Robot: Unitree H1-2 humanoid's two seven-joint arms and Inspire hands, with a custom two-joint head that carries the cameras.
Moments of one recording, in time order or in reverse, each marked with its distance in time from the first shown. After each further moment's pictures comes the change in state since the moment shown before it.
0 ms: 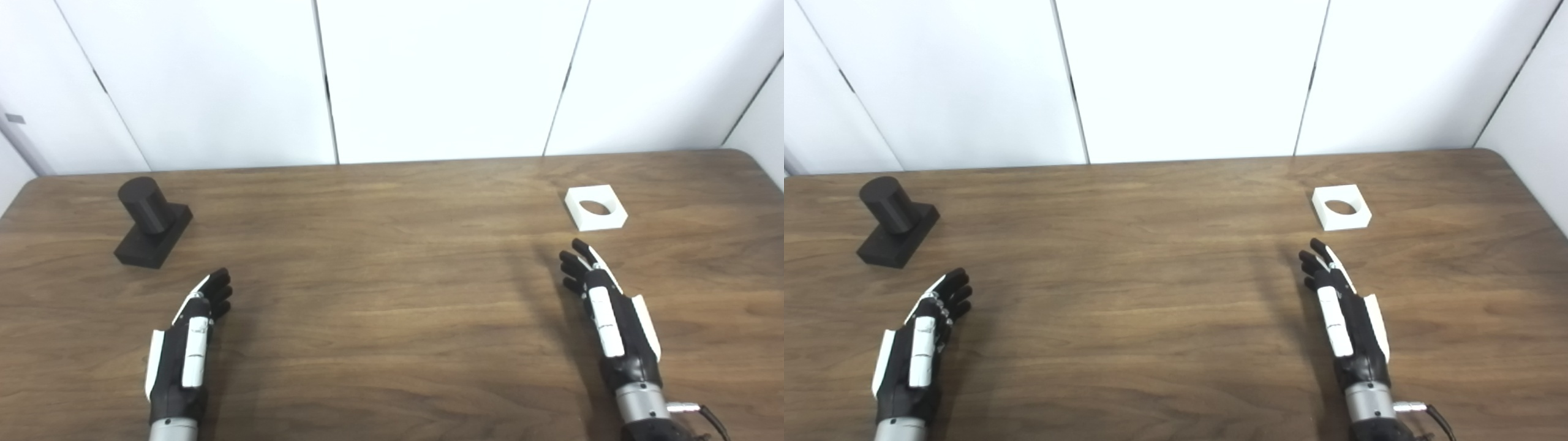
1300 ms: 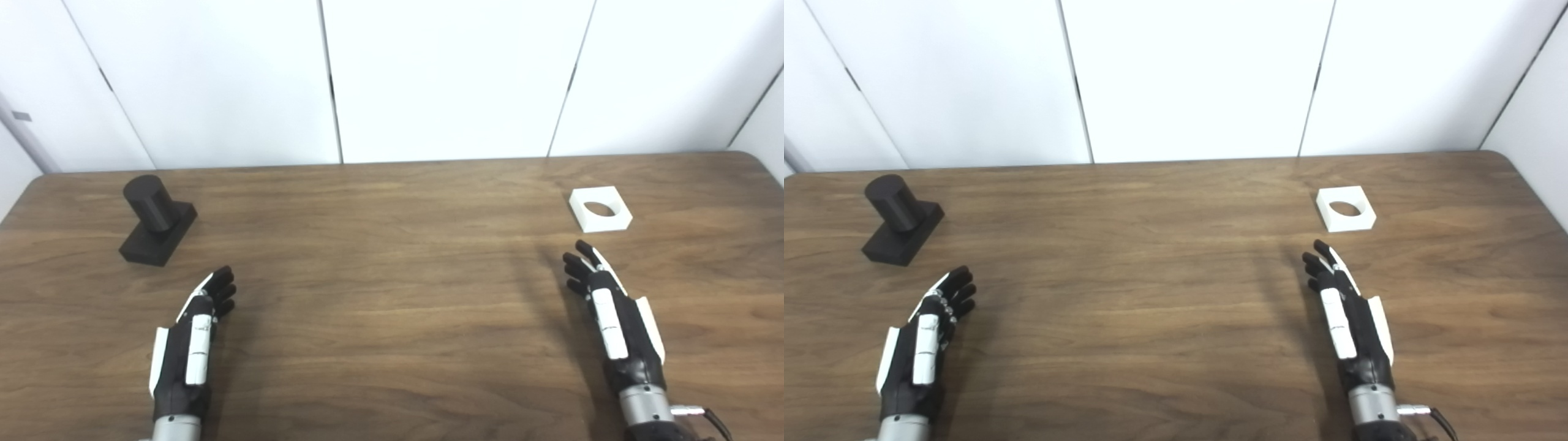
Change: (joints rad) left arm 0.000 0.000 -0.003 0.000 0.004 -0.001 0.000; right arm 0.000 0.000 0.000 0.000 0.000 0.000 -0.002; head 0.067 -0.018
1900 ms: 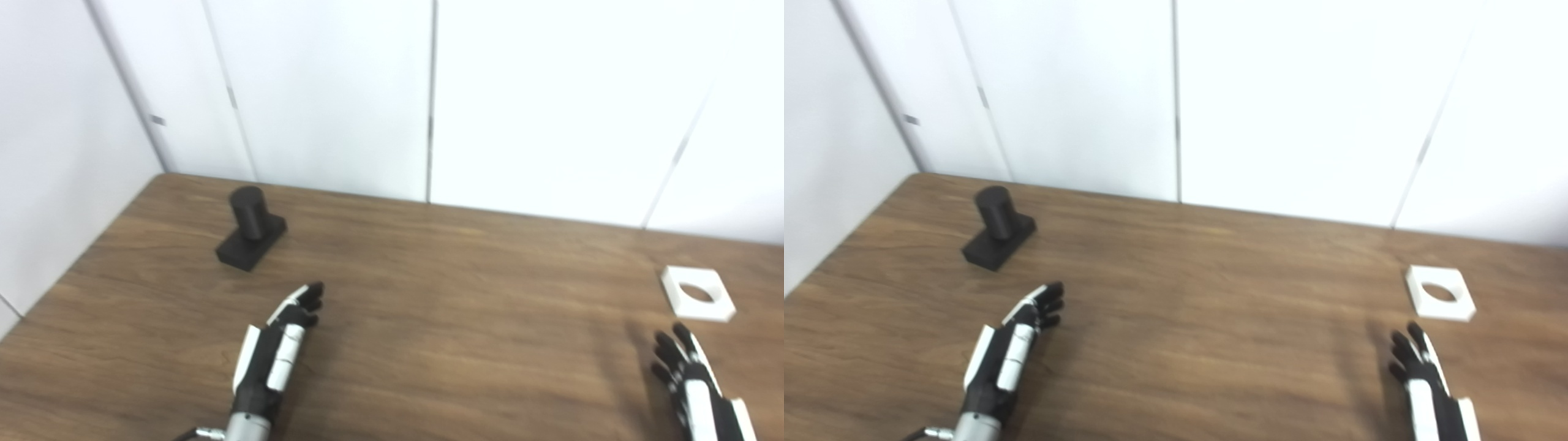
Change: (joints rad) left arm -0.002 -0.015 -0.046 0.007 0.082 -0.029 0.035; right arm 0.001 -0.009 -0.022 0.009 0.054 -0.014 0.054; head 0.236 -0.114
